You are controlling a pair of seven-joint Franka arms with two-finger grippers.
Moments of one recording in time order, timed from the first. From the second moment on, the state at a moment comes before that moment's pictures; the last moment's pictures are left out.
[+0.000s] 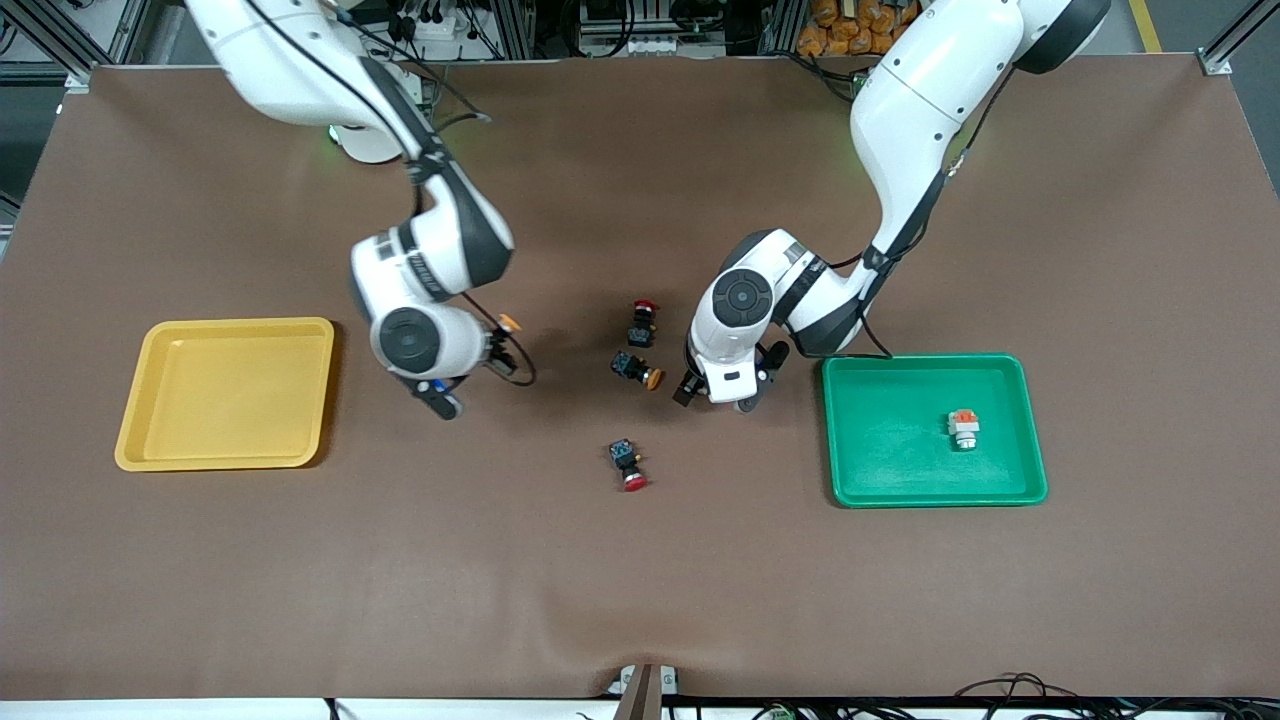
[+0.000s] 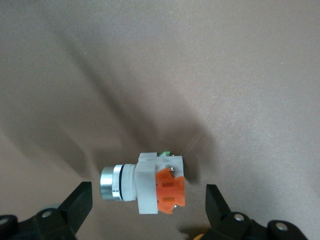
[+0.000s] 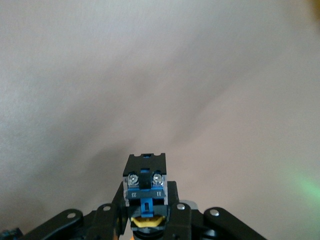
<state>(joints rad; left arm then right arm) -0.41 0.73 -0.31 -1.71 0.15 2.39 -1.74 0.38 0.48 0.03 -1.76 0.14 1.89 1.02</state>
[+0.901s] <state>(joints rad) -0.41 0.73 -0.31 -1.71 0.15 2.37 -1.74 -0.13 0.44 0.02 -1.80 0.09 1.81 0.03</state>
